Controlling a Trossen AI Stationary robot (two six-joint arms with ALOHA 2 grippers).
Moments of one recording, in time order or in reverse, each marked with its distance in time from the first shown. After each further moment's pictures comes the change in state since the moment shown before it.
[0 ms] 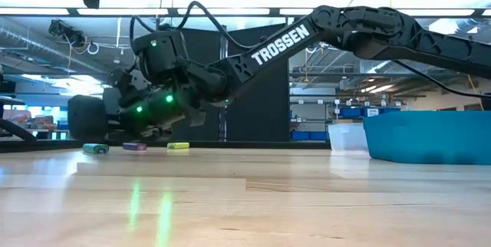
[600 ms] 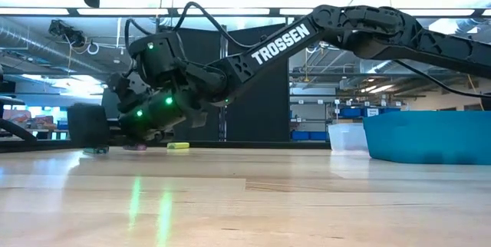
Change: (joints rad) left arm 0.000 0.000 0.000 0.029 0.000 0.002; right arm 0.004 0.000 0.000 -0.055 0.021 -0.018
